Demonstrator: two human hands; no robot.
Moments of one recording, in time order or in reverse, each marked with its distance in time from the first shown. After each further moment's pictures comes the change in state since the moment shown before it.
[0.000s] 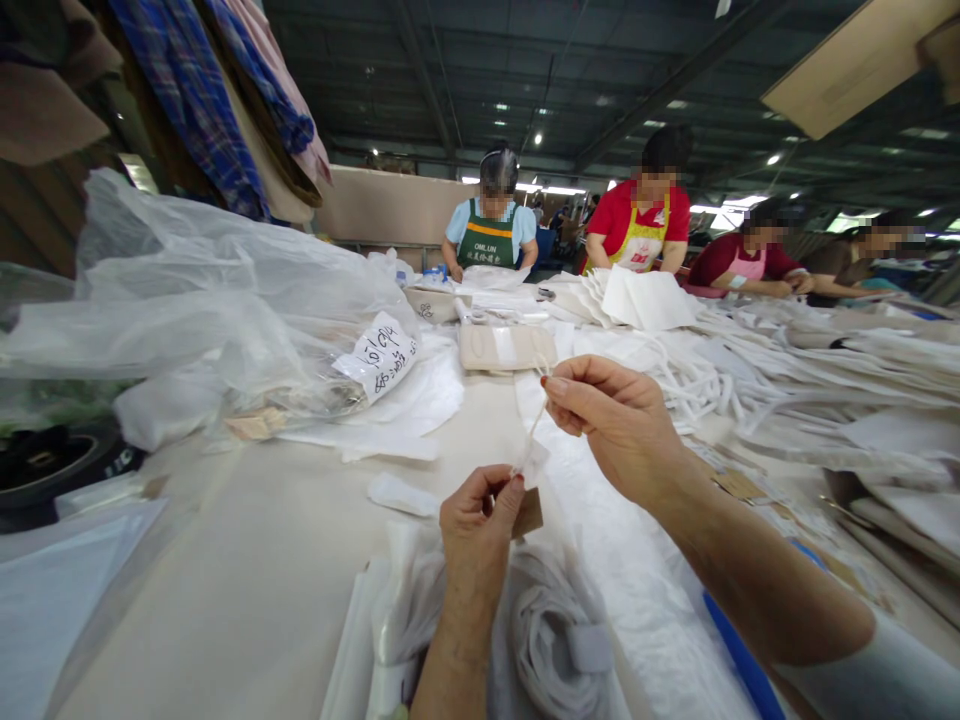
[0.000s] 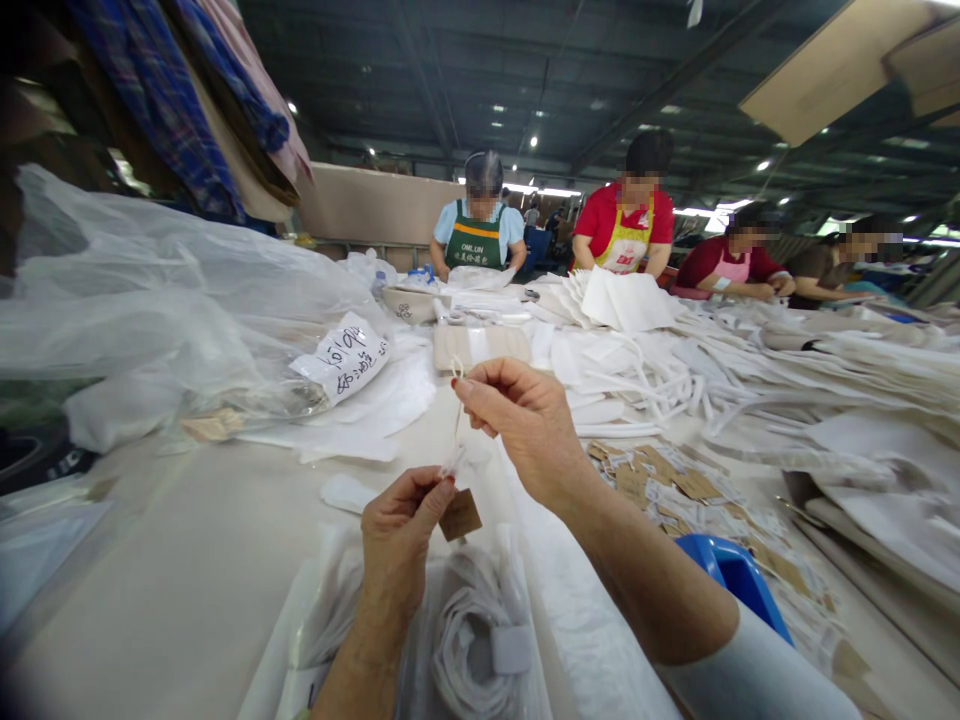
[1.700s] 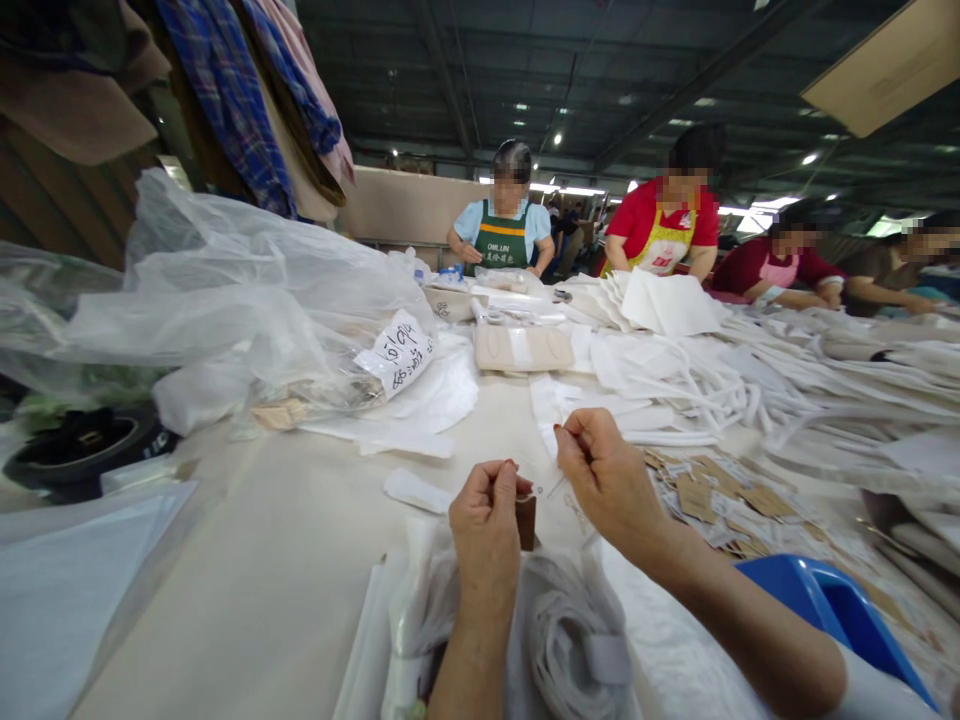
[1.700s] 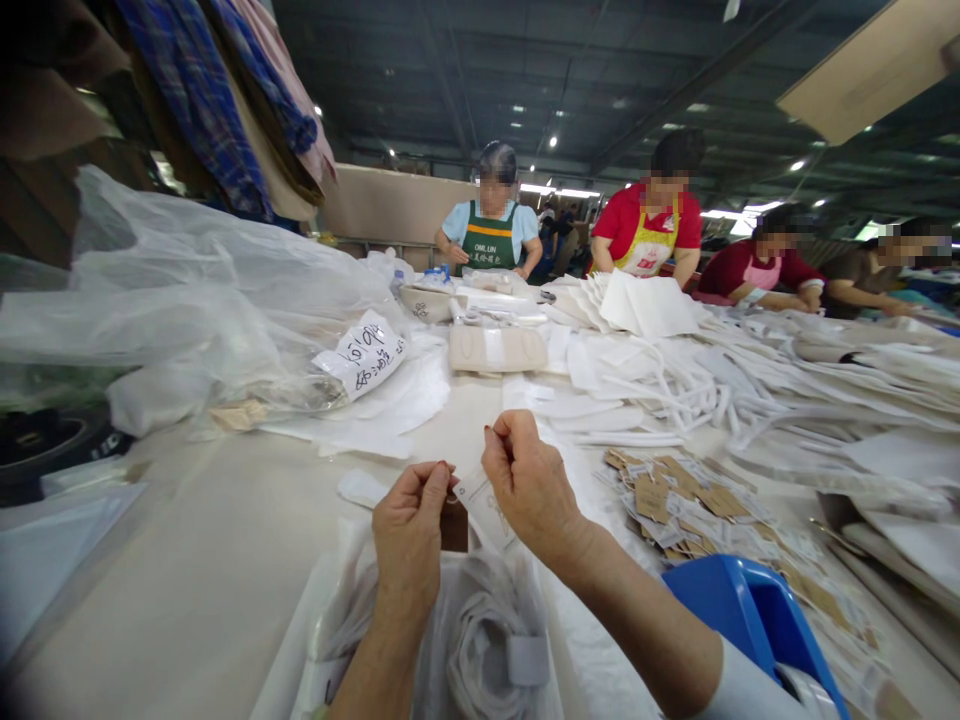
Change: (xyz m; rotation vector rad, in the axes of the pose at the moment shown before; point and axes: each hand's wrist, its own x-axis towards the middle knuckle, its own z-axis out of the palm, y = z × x) left_hand 0.007 -0.002 -0.003 0.052 0.125 0.017; right_hand -0.027 0.051 -0.003 -0.821 0.057 -0.210
